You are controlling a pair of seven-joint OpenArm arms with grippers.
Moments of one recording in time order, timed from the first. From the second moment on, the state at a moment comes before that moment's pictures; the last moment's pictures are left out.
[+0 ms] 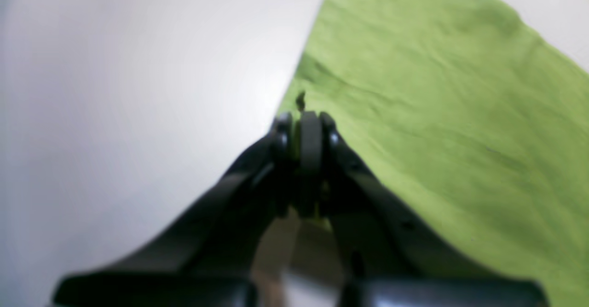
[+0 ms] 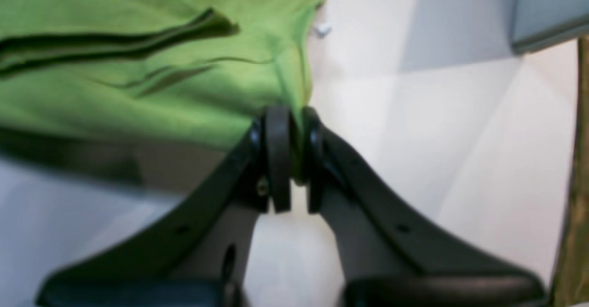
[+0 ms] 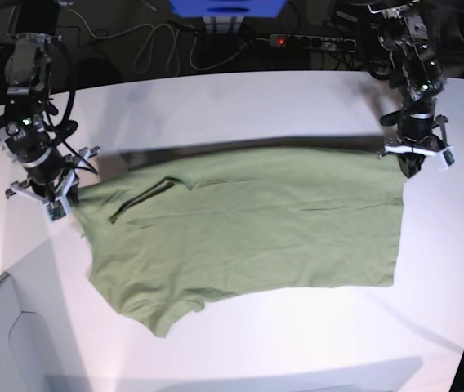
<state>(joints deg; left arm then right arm) 18.8 -10.4 -29.0 95.6 -29.2 -5.1 24.6 -9.6 17.7 13.6 106.2 6.7 28.5 -47.2</state>
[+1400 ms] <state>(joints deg) 38.5 -8.4 -29.6 101.8 -29.7 -5.3 27.5 -29.7 18.9 13.6 112.1 6.7 28.5 -50.0</state>
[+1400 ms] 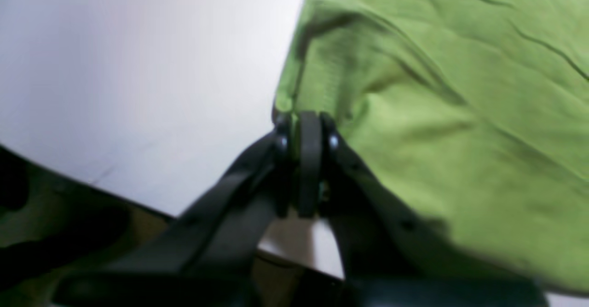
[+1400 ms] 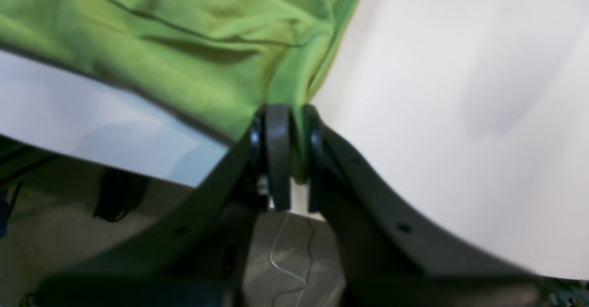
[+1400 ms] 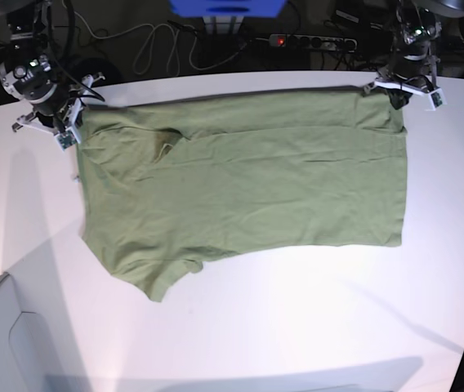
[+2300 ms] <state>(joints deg) 41.4 -8.8 -29.7 101.8 -29.8 -5.3 27.3 -35.1 17.9 16.3 112.2 6.5 28.6 -50.1</state>
